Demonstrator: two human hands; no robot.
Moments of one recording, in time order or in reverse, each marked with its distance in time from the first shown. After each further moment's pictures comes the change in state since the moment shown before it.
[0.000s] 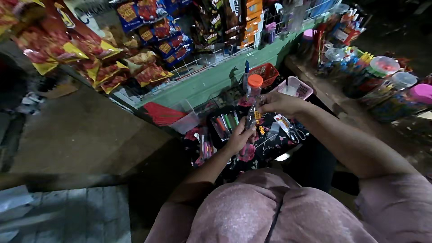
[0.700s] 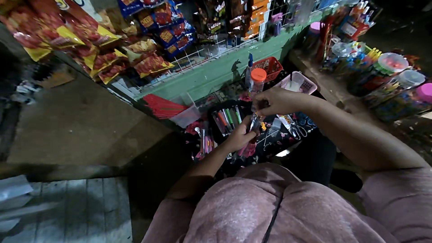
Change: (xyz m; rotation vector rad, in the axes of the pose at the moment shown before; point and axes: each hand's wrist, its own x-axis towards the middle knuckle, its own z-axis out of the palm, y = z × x) left_hand -0.011 0.009 -0.012 0.242 -0.102 -0.023; right_hand 0.009 -0.032 0.009 -0.657 -0.146 -0.063
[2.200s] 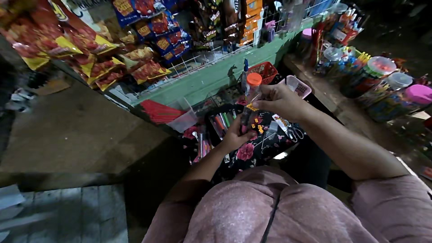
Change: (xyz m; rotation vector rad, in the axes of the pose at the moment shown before) left_hand 0.009 -0.019 -0.005 0.040 0.124 0.368; right_hand -0.026 -0.020 0.012 0.503 0.428 -0.080
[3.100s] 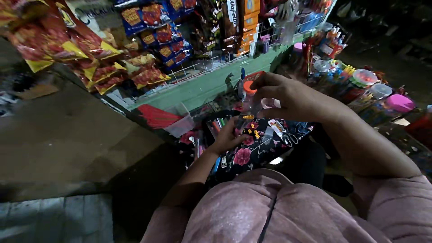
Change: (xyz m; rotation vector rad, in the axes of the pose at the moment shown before) left_hand 0.001 -0.002 -0.026 0.364 -0.002 0.142; right_hand -0.006 -0.053 -0.026 -0.716 -0.155 -0.426
